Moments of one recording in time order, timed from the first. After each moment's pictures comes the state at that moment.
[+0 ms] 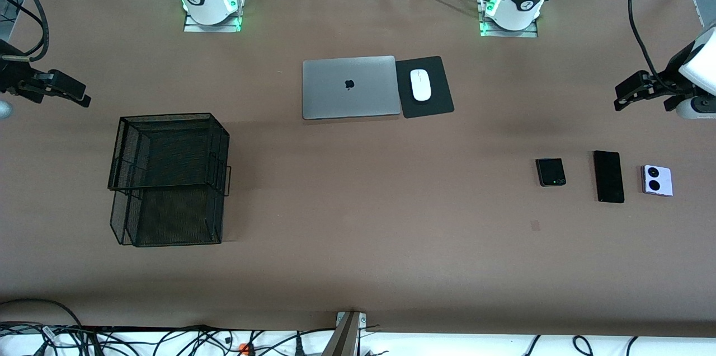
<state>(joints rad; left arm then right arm) 0.05 0.00 -0.02 -1.67 0.03 1.65 0.01 -0.08 0.04 0.03 -1.61 0.00 1.64 0.03</state>
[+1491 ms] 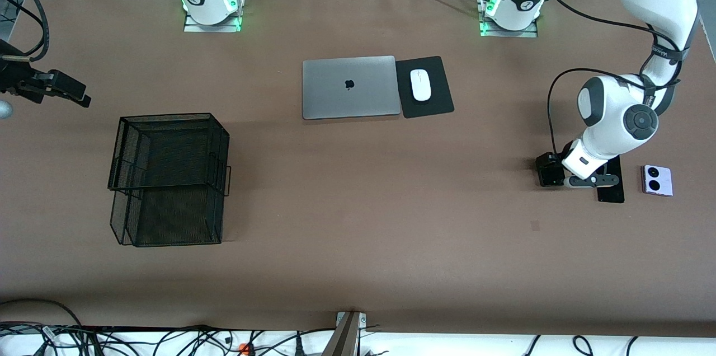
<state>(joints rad) 0.12 0.45 -0.03 -2.13 0.03 2.56 0.01 -0.08 0.04 0.03 -1.61 0.00 1.64 0.03</state>
